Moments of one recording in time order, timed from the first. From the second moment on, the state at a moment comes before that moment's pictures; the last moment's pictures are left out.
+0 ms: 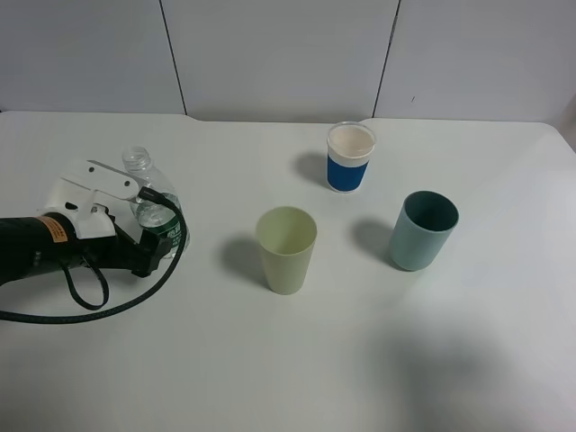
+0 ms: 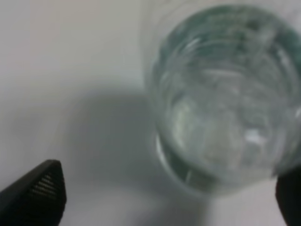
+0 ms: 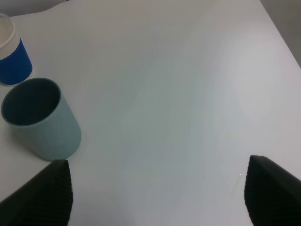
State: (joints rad) left arm -0.36 1.66 -0.31 -0.06 -0.59 0.08; right arm -0.04 0.00 -0.50 -0.04 1.07 0.08
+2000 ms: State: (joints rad) left arm -0.36 1.73 -0.30 0.10 -0.93 -0.09; right arm -0.04 0.00 -0.50 -0.04 1.07 0.08
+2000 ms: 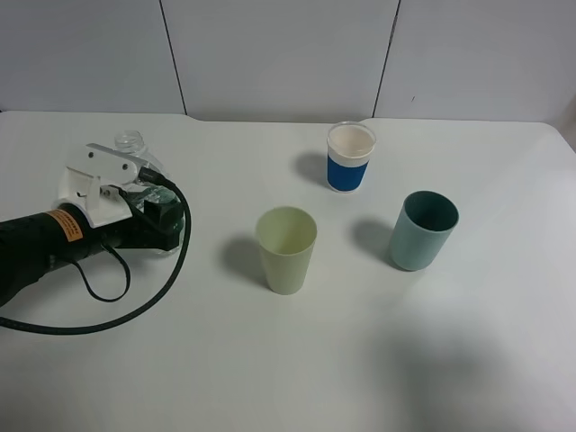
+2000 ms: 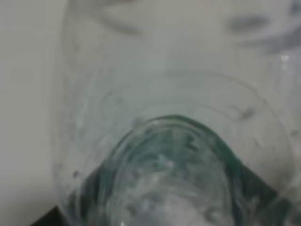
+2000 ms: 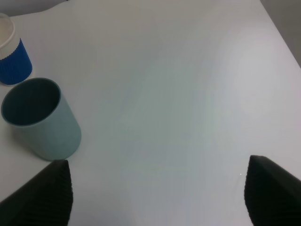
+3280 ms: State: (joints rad) left arm -0.36 1.38 -0.47 -0.09 -0.33 0.19; right arm -0.04 0.00 -0.50 -0.04 1.07 0.08
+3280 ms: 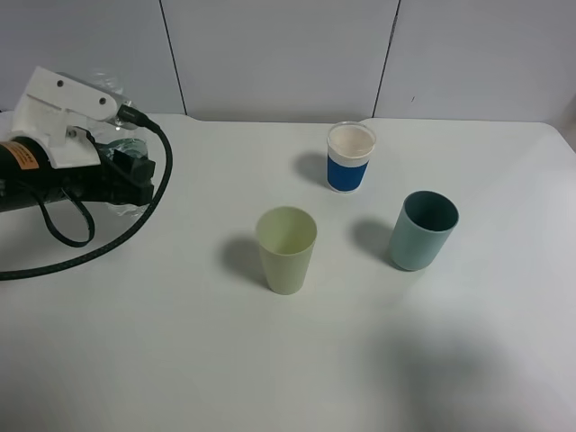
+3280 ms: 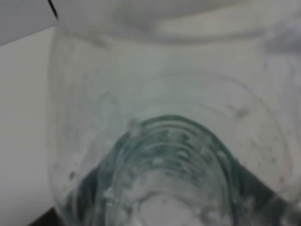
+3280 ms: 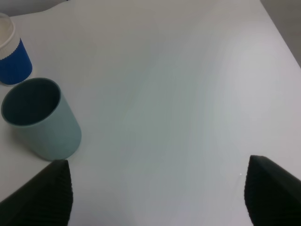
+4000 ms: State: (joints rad) left arm -0.50 1.37 -0.49 -0.75 -0.29 0.96; right arm -0.04 0.00 -0.50 -0.04 1.07 0.08
